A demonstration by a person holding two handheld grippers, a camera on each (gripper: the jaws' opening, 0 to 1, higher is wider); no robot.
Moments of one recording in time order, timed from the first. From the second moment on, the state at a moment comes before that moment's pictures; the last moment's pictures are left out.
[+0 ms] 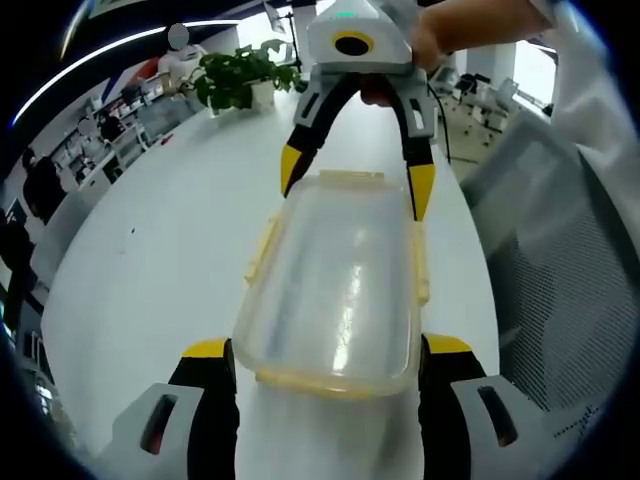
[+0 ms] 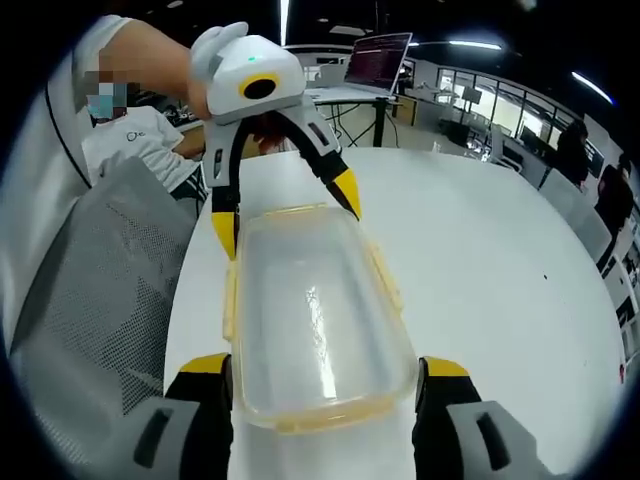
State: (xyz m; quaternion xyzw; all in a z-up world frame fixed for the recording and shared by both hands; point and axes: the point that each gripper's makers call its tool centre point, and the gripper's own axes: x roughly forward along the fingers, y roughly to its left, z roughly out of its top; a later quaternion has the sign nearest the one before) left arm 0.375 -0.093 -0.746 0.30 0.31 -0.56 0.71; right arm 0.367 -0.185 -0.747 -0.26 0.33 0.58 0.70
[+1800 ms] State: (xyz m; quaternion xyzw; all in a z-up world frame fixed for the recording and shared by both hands) left arm 0.441 -0.095 -0.743 0.28 0.33 -0.55 0.72; right arm 0.425 -0.183 -0.747 -0.26 0.35 0.56 0.70
